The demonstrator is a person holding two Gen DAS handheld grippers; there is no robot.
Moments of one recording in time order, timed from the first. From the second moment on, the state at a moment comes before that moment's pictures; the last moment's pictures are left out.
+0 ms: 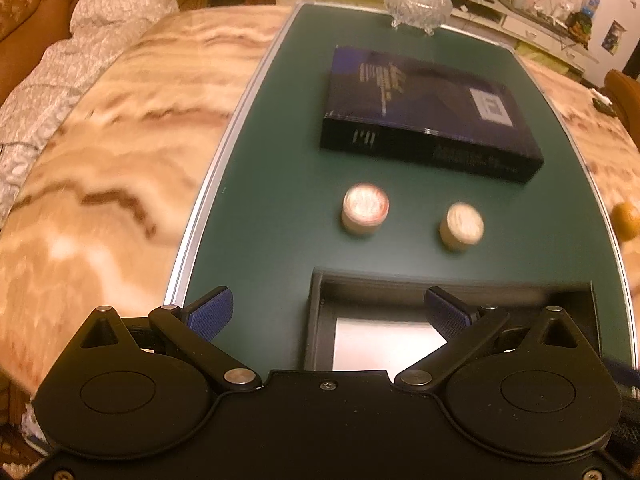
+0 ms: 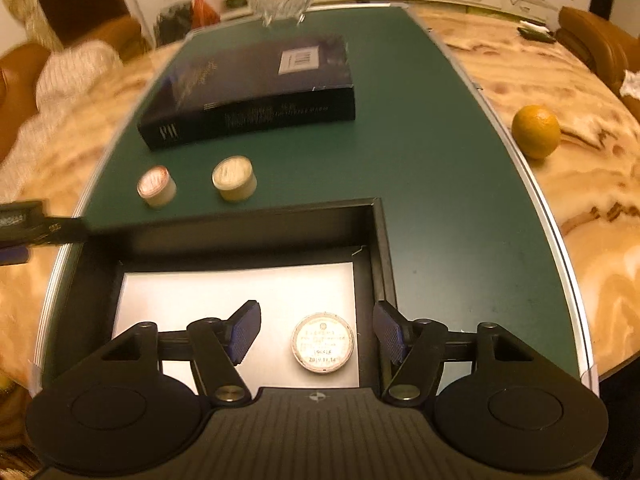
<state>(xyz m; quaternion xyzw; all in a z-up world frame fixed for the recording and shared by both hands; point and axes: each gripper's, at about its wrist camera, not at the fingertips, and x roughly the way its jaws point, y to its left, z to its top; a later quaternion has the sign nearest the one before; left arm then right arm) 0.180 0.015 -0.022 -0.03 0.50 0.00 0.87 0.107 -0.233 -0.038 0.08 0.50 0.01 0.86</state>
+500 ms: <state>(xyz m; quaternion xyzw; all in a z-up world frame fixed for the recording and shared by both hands) 0.256 0.001 -0.069 -0.05 0.53 -0.02 0.85 0.089 -0.262 -0.032 0.14 0.46 0.01 0.87</state>
